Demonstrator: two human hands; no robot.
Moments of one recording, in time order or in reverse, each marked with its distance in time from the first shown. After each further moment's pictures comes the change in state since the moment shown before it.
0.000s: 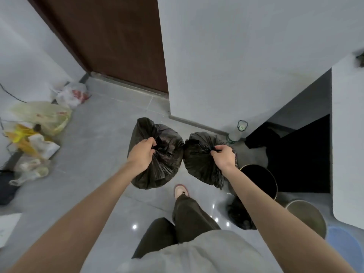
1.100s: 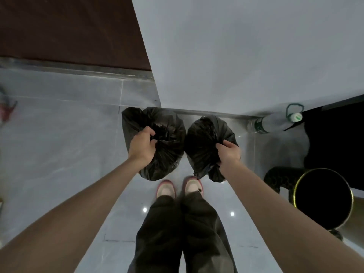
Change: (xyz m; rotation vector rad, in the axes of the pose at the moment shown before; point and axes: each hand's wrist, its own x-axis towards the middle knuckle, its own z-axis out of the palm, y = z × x) left_hand 0.406 -0.131 0.149 -0.121 -0.184 -0.040; right_hand 0.340 -0.015 0.246 0.642 0.231 0.653
